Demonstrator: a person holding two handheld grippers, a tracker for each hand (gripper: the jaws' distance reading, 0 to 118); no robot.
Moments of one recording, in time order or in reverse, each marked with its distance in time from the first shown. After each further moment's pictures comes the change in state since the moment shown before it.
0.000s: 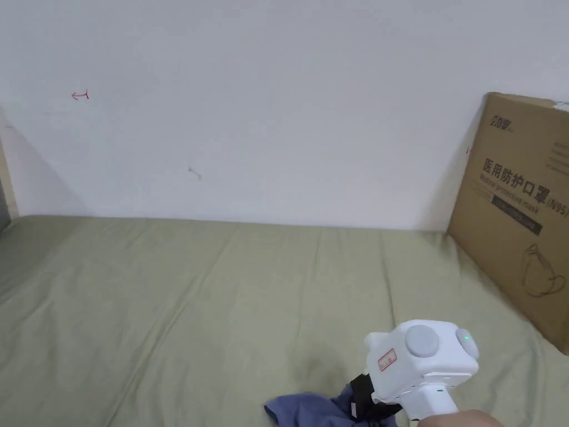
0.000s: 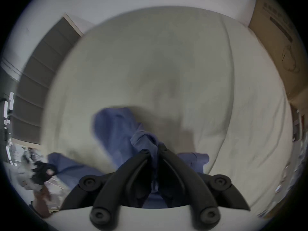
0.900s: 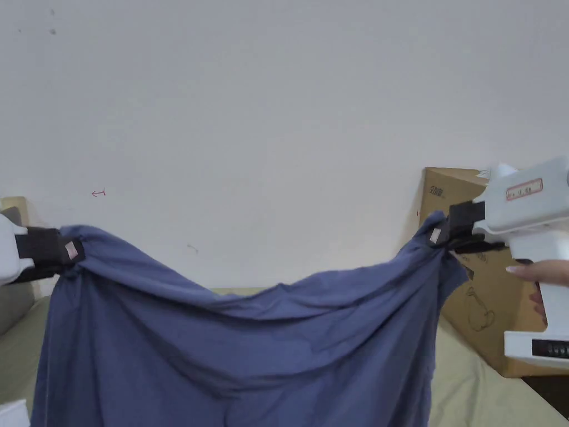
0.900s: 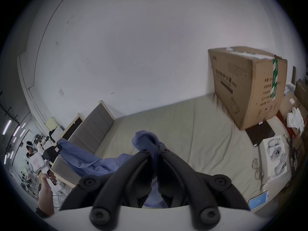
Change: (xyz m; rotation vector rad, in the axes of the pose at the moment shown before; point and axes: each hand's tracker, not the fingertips) left arm 0.095 0.170 0.322 0.621 0.013 -0.120; right arm -0.049 -0.079 0.434 0.700 0.027 -0.086
